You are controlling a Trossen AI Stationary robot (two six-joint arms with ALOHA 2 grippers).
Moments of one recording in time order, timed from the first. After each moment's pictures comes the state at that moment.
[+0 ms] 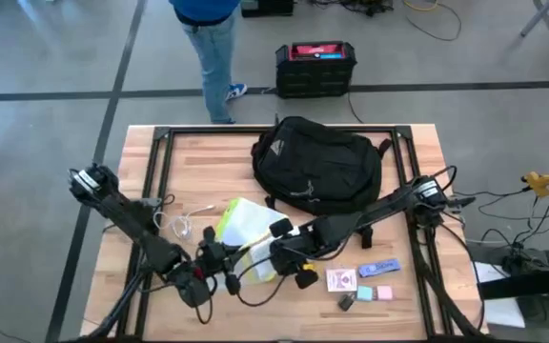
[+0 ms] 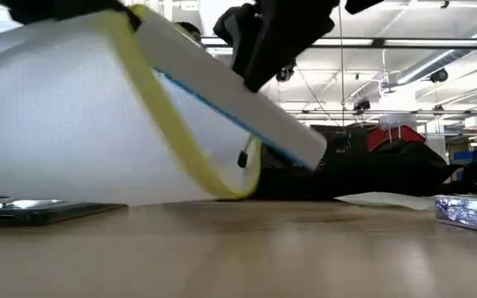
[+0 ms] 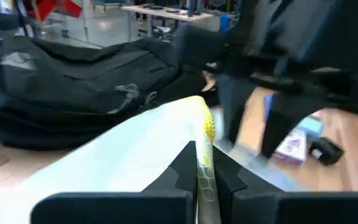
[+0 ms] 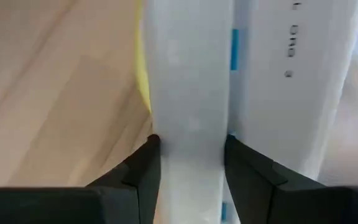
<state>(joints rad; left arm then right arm) -0.77 1.56 0.79 0.19 -1.16 -0.69 0.30 1.97 1.65 -0.75 0.06 -0.21</state>
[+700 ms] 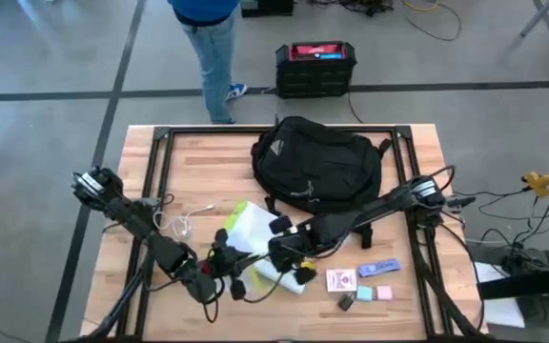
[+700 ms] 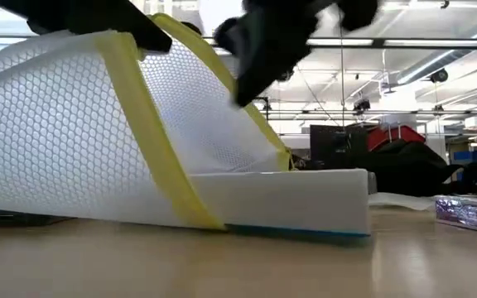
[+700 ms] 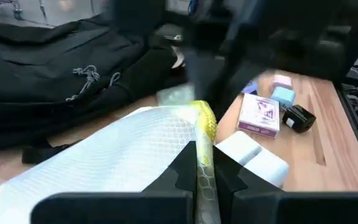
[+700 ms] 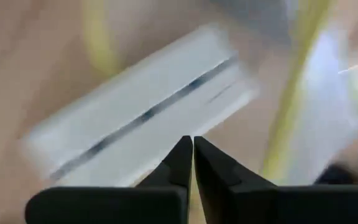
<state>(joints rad) -0.72 1.59 0.79 0.24 -0.96 -0.61 0.31 1.97 1.65 -0.84 0.02 -0.24</state>
